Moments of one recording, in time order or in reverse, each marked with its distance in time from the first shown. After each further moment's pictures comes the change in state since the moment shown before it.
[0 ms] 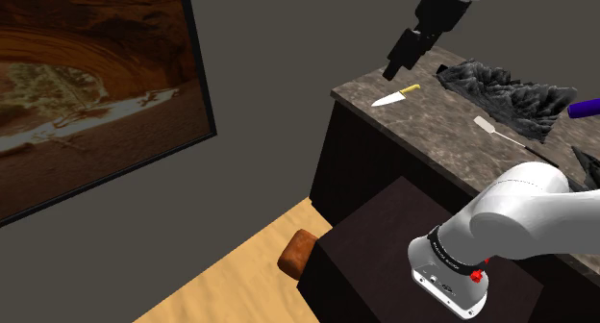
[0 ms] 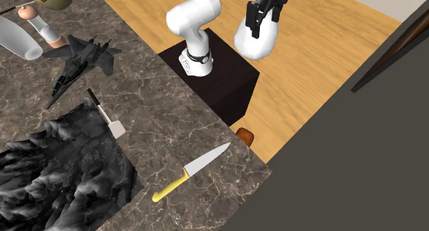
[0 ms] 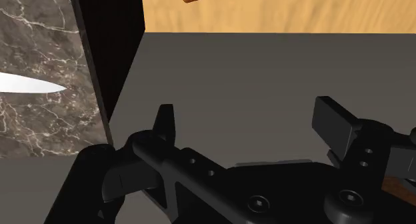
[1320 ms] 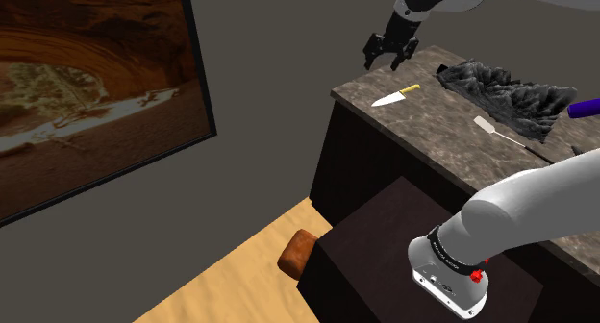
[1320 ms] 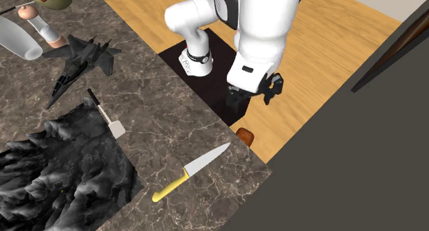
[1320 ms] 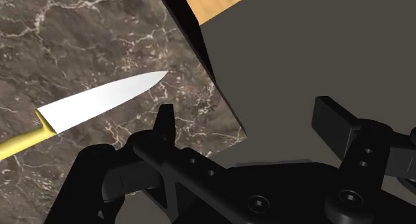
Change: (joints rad) arm -0.222 0.506 -0.091 0.140 -0.068 0.328 0.244
